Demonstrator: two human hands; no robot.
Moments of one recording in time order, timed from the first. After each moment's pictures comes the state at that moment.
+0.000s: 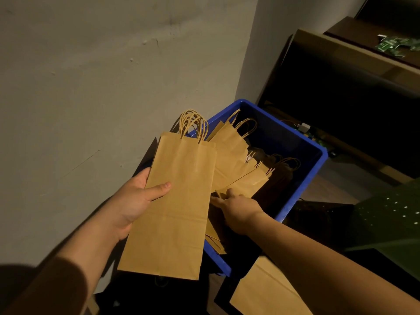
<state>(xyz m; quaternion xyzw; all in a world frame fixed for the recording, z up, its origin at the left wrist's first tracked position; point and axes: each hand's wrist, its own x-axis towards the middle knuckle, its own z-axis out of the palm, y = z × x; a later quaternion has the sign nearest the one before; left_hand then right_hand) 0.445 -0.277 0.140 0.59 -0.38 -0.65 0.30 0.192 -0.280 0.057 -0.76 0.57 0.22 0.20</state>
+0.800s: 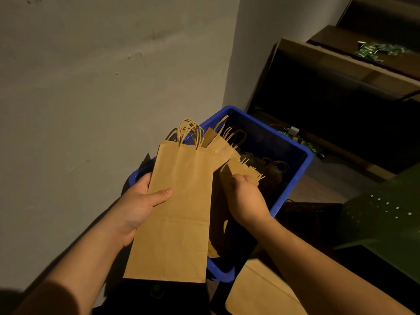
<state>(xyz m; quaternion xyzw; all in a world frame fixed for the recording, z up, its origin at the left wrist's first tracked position) 0.422 -0.275 0.143 0.59 -0.38 -0.64 0.30 0.172 -0.272 0.099 -0.61 0.74 -0.15 0.22</state>
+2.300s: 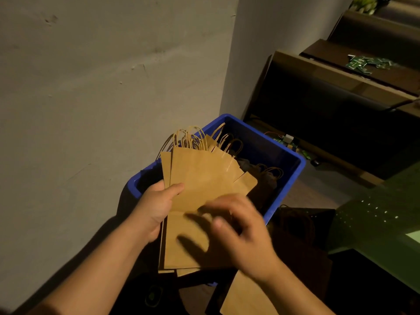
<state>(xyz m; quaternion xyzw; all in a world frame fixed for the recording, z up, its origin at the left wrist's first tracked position) 0.379 -0.271 0.151 0.59 -0.36 -0.64 0.34 0.191 -0.187 0.154 -0.67 0.52 -0.43 0.31</state>
